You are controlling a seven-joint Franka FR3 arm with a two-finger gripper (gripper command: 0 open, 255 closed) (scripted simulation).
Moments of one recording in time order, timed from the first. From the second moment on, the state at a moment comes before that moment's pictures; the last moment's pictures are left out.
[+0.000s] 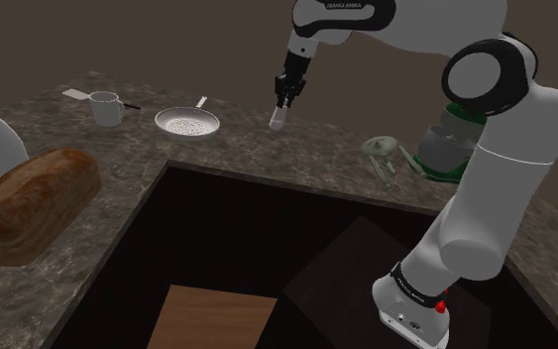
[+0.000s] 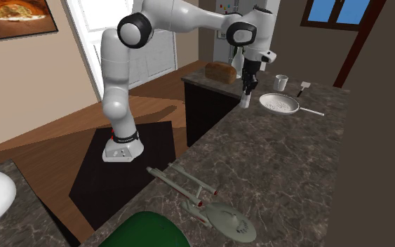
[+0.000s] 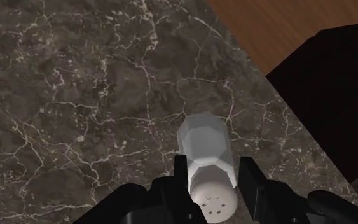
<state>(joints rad) 0.12 0.24 -0.27 -1.57 0.15 1.79 -0.15</state>
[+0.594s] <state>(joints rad) 0.16 0.53 -0.21 -1.18 0.20 1.71 -0.03</state>
